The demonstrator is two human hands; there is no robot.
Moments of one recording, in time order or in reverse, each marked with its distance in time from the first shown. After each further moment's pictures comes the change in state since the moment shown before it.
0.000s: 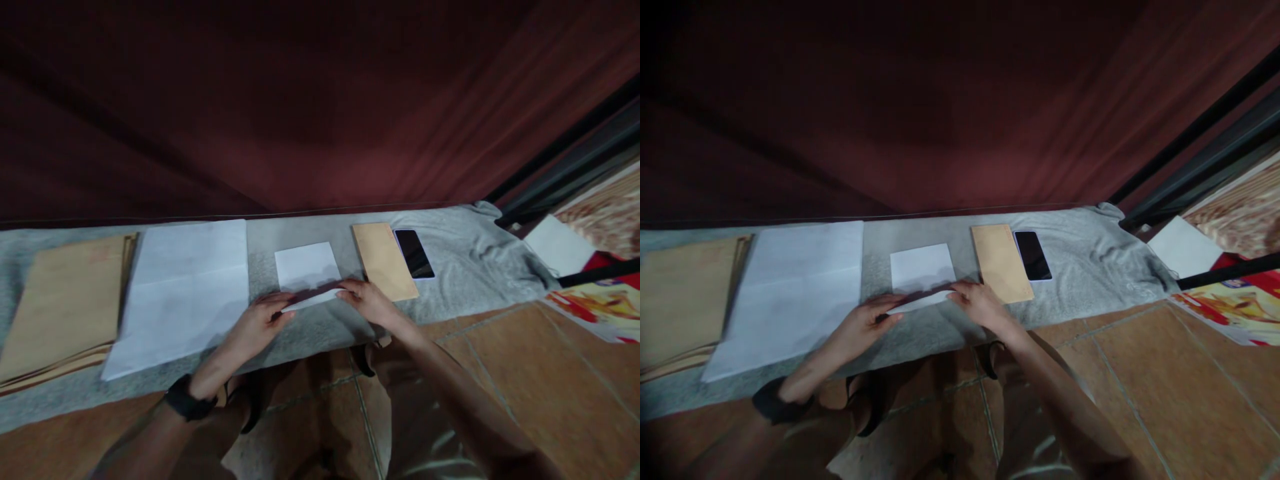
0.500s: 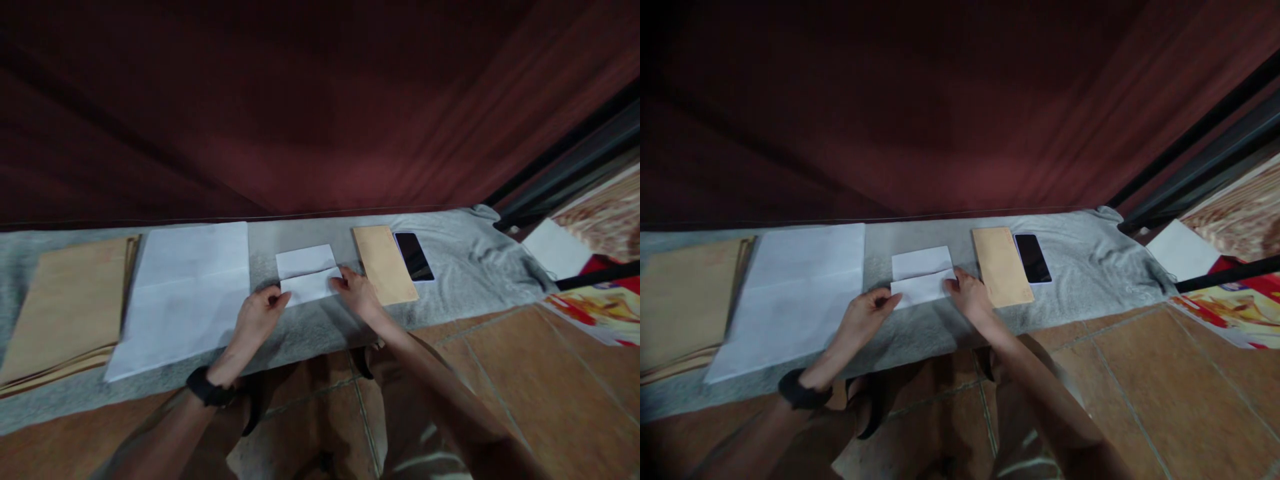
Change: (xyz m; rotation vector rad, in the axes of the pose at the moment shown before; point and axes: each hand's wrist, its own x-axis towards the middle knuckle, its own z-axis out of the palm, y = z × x) left_hand 0.018 0.018 0.001 0.012 0.197 -0.446; right_hand 0.032 -0.029 0.008 -0.216 0.039 0.431
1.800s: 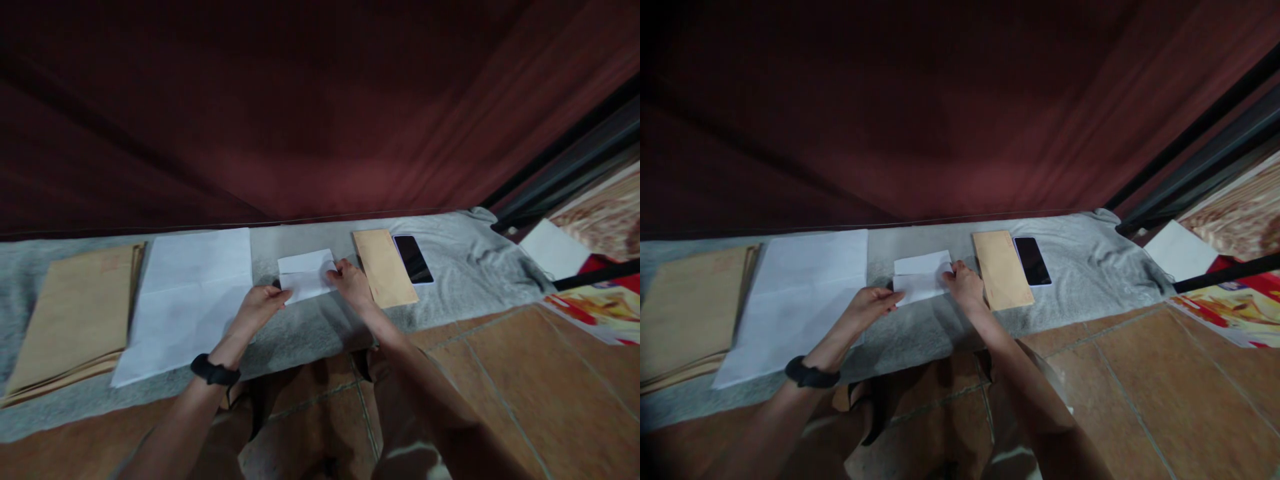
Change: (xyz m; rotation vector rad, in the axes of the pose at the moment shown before) left_hand 0.033 -0.015 -0.005 -0.269 -0.201 -0.225; right_hand 0.030 -0.017 0.000 0.052 0.064 0.127
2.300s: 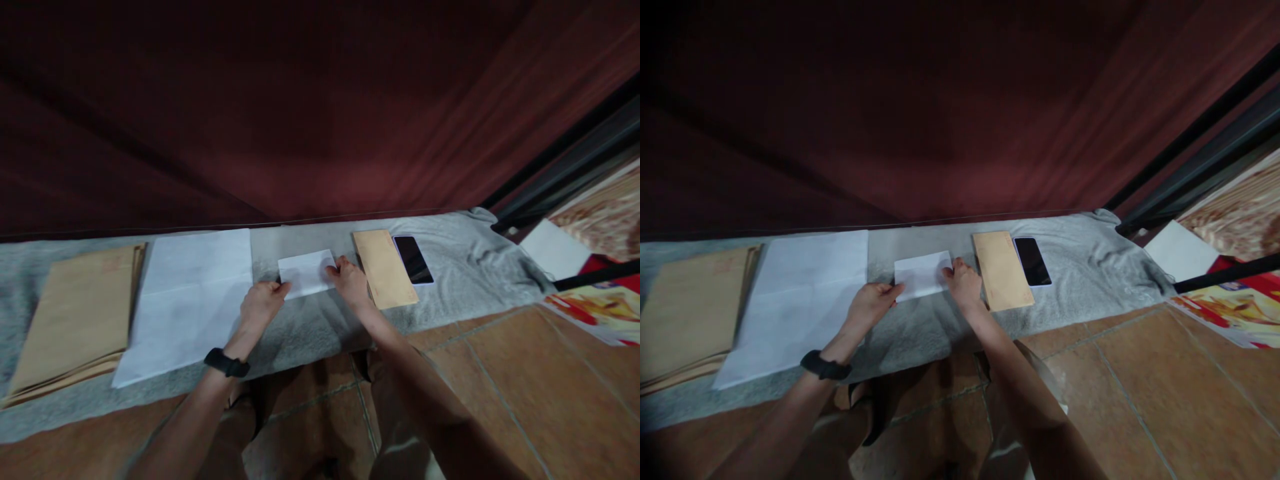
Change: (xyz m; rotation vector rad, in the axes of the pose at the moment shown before) left_hand -0.007 0.032 0.000 0.423 0.139 -0.054; right_hand 0.002 -0.007 0.006 -0.104 0.114 -0.008
